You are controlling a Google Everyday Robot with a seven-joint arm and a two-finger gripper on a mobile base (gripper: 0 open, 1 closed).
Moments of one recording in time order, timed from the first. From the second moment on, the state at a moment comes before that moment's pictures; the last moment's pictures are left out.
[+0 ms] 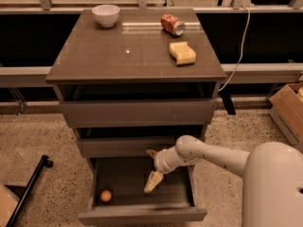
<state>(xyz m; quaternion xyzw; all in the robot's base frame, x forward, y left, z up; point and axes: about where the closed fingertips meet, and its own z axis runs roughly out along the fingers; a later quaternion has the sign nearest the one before) 0.583 0.008 0.367 -0.63 0.67 0.26 0.28</state>
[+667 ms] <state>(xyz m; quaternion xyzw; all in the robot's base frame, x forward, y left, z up) 0.579 0.045 0.310 -0.62 0.68 0.28 0.28</state>
